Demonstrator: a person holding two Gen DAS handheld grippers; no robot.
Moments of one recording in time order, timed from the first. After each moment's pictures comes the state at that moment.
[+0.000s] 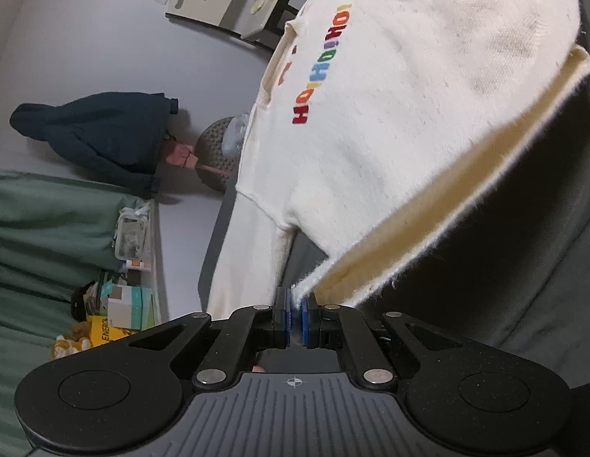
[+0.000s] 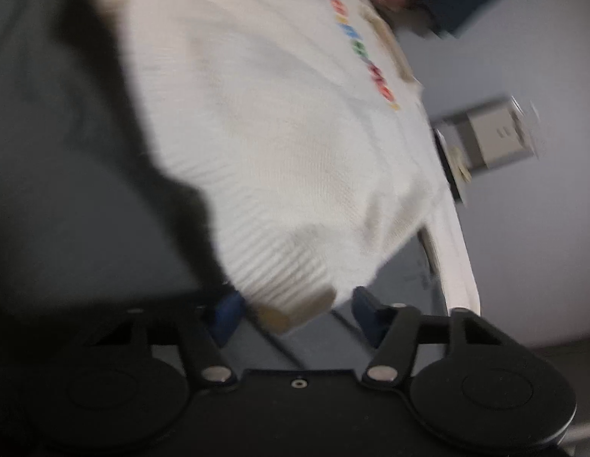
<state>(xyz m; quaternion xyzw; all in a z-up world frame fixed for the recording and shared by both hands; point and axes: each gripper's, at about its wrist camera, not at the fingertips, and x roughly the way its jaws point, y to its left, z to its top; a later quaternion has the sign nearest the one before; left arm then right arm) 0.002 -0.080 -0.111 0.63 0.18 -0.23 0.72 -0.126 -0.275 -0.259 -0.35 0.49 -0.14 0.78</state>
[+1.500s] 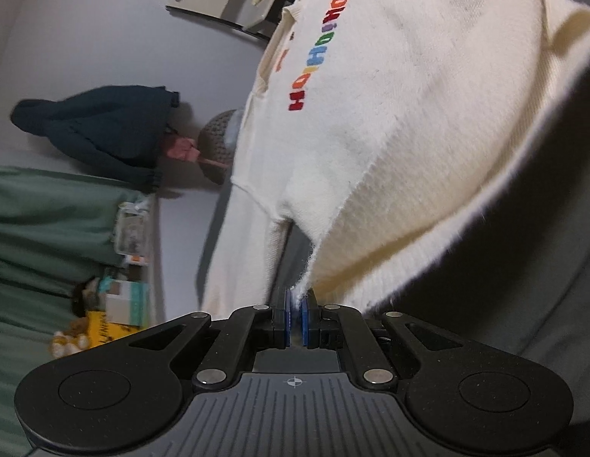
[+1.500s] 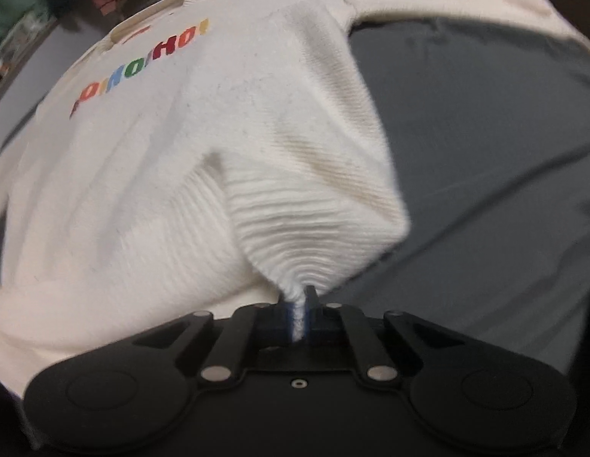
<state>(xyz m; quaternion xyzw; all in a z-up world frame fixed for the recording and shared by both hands) 0.001 -0.077 -0.148 0.64 0.17 -0.21 0.72 -0.097 -0.396 -0.225 0.26 0.50 -0.24 0.79</state>
